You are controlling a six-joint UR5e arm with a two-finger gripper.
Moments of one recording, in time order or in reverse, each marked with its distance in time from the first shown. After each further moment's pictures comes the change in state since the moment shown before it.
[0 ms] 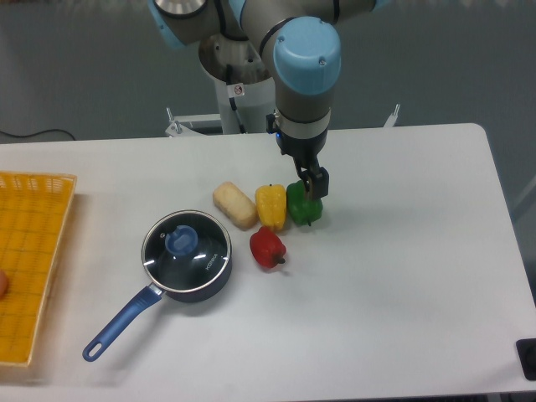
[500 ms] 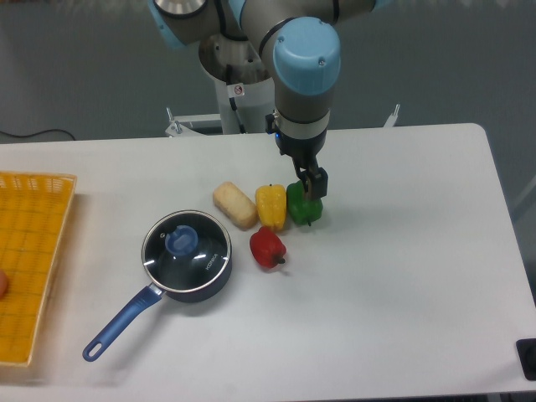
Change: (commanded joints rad) arm -0.018 0.003 -0.011 0.008 0.008 -0.008
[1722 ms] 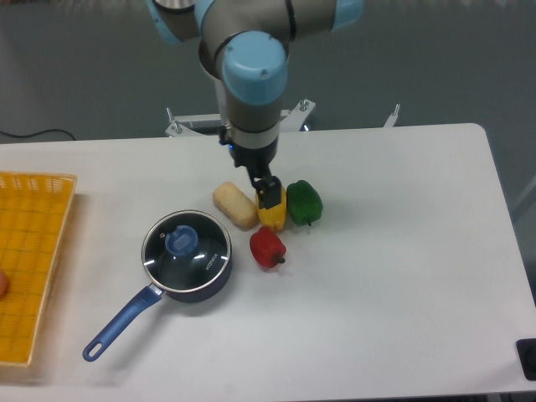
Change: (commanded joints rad) arm -0.156 0.020 -0.107 0.114 -0.072 -0.213
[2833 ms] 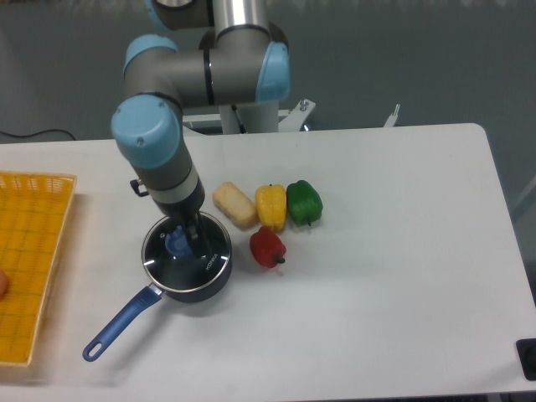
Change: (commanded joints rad) arm -0.204 -0.232 0.144 0.113 0.107 -0.069
